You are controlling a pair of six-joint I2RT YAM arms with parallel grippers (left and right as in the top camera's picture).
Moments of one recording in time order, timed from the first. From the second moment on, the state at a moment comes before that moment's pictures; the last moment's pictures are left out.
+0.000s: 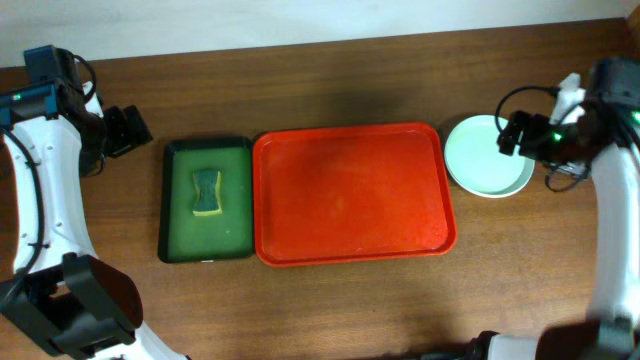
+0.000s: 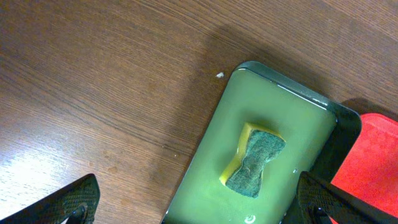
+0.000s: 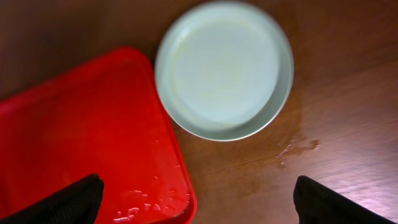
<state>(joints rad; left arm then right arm) 0.23 1.91 1.89 -1.26 0.03 -0.21 -0.37 1.45 1.51 -1.15 -0.19 0.07</state>
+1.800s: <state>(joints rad) 0.23 1.91 1.89 -1.26 0.03 -0.21 0.01 0.01 0.27 0.33 -0.18 0.06</state>
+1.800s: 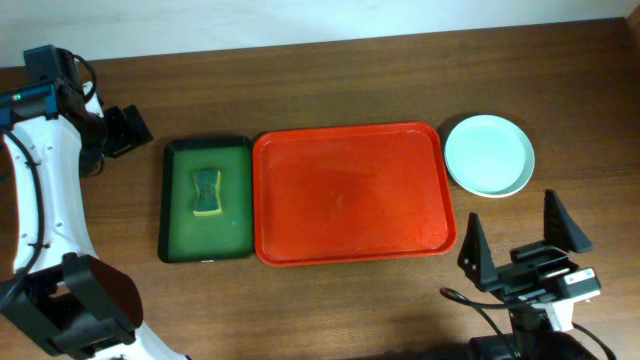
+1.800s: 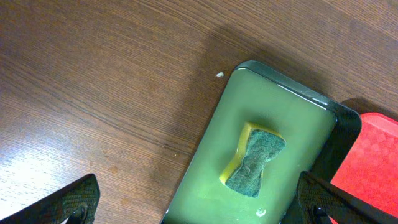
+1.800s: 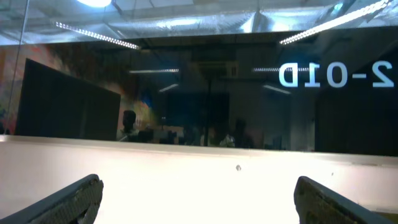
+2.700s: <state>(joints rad) 0.23 1.91 1.89 -1.26 0.03 -0.21 0.00 0.01 0.01 -0.06 -0.17 -0.09</state>
